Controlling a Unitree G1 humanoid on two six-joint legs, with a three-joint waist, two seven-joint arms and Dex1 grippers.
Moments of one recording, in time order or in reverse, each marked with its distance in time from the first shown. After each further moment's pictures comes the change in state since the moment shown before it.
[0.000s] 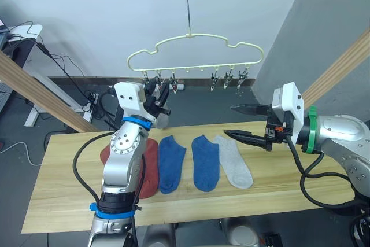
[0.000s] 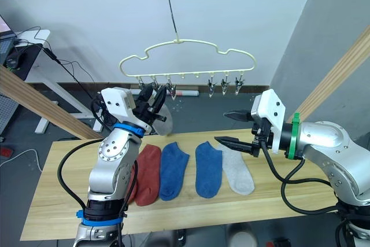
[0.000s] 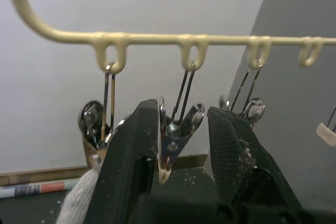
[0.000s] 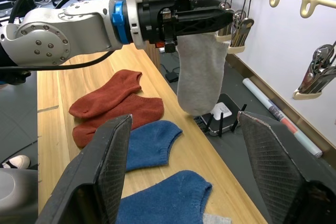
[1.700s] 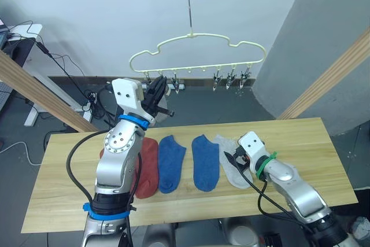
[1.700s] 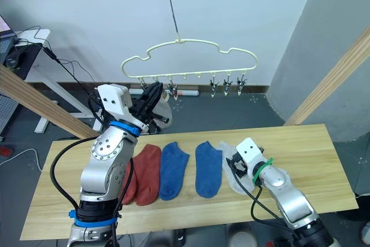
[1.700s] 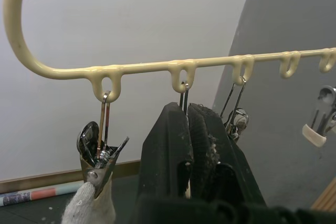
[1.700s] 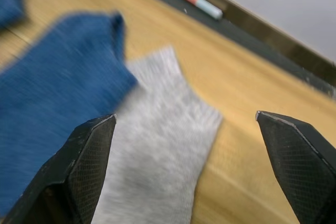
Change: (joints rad) left arm 0.000 0.050 0.005 -0.065 -0.047 0.068 -0.056; right arm 0.261 0.352 0.343 0.499 -0.678 -0.326 -0.488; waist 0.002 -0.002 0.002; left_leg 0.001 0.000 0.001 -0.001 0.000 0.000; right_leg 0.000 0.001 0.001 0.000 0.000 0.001
